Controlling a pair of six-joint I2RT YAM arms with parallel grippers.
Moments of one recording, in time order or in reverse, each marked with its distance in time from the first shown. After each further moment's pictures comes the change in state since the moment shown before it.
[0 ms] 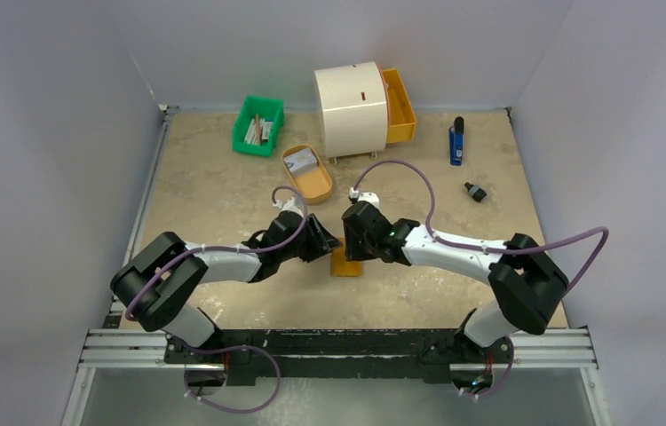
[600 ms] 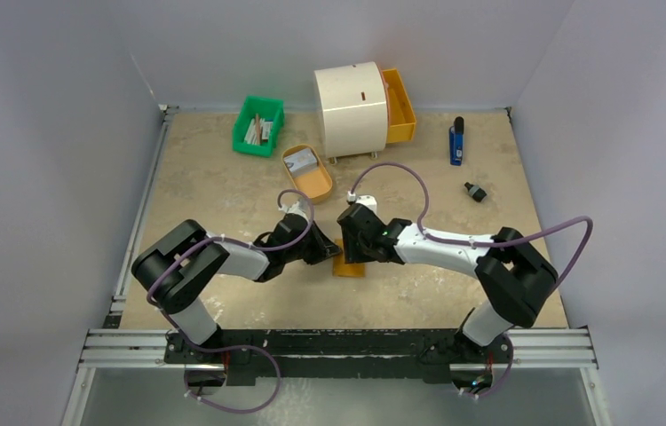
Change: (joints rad) left arm 0.000 0.132 0.000 0.124 0.043 -0.026; right arm 0.006 0.065 0.013 -0.018 0.027 0.008
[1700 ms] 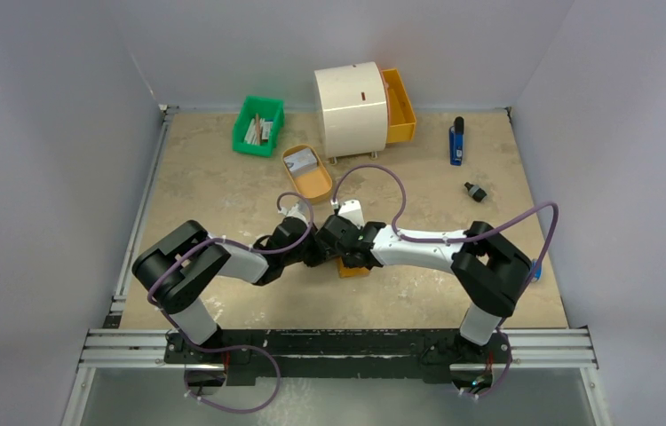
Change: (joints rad) left arm -0.005 0.008 -0.030 0.059 -0.008 -0.018; right arm 0.110 0.138 0.136 -0.167 0.257 0.000
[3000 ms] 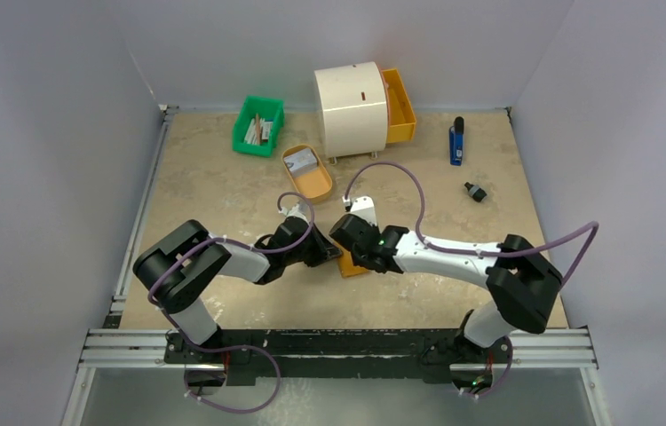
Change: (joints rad) left arm -0.006 0.005 0.016 -0.039 -0.022 -0.002; right arm -0.002 -0.193 -0.112 0.038 0.029 -0.030
